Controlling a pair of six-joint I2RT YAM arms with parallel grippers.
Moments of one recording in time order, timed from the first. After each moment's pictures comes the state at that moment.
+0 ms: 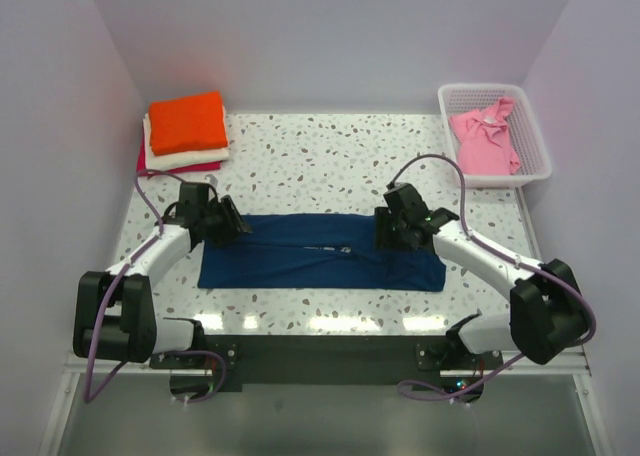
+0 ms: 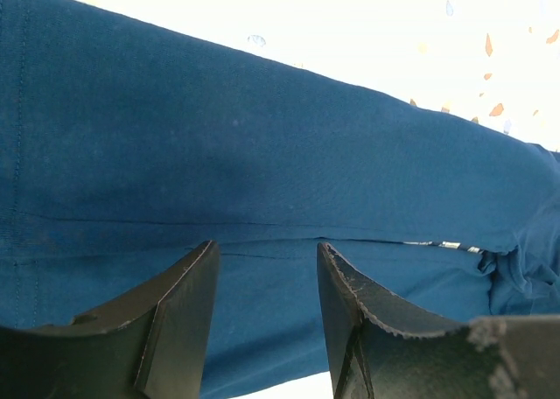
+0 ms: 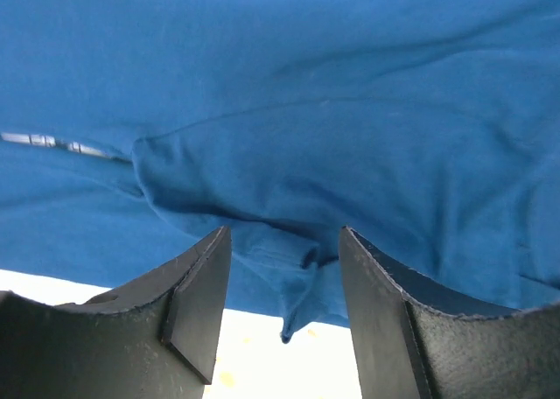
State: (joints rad) left arm -0.08 1.32 0.67 -0.29 0.25 -0.56; right arm 0.54 1.32 0.84 -0.53 0.13 0.54
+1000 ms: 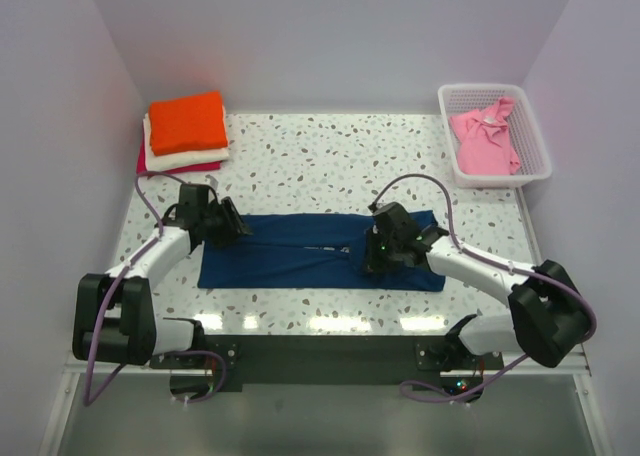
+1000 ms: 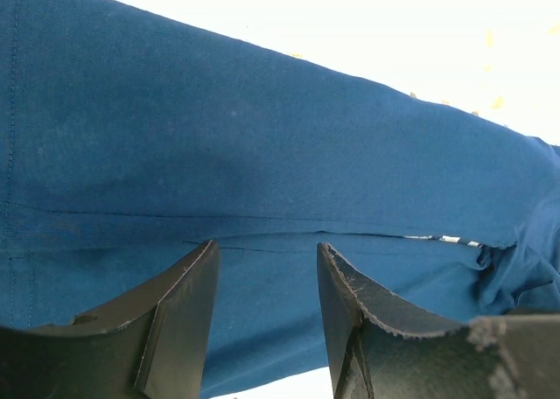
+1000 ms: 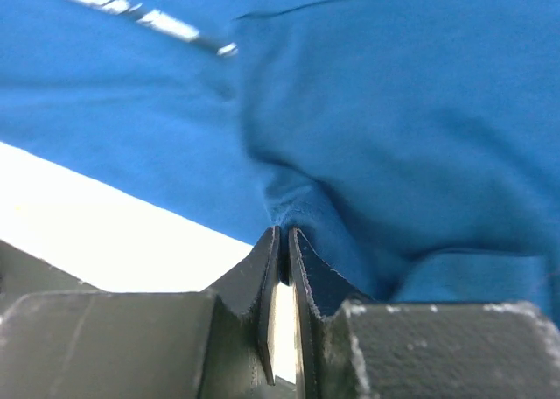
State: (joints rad) left arm -0.08 1.31 0.66 -0.29 0.26 -0.56; right arm 0.64 1.33 0.71 -0.39 -0.09 0.59
